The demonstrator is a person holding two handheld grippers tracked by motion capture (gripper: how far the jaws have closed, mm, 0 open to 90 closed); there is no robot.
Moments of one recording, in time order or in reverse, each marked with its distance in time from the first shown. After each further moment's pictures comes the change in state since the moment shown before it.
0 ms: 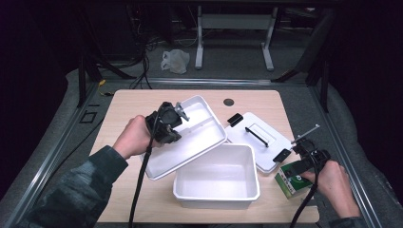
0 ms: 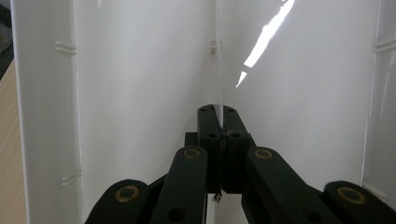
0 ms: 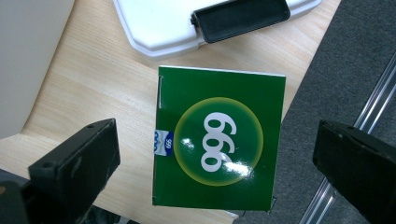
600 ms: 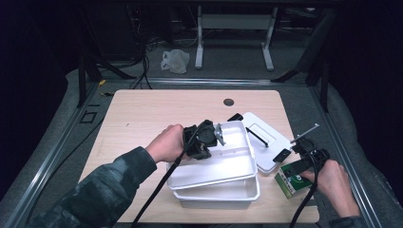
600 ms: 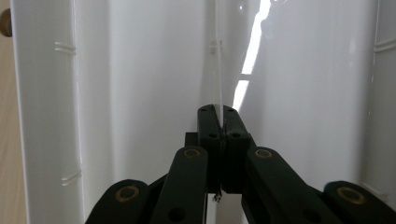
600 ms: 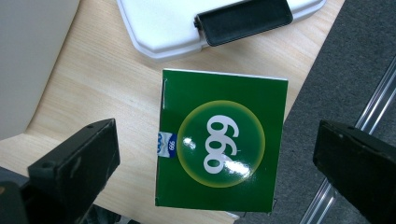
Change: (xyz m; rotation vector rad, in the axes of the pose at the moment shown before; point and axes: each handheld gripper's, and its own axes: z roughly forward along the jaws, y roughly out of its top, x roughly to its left) left arm -0.061 0.051 0.030 0.018 -0.154 0.342; right arm 0.001 0.002 -0.001 0.004 0.008 -0.010
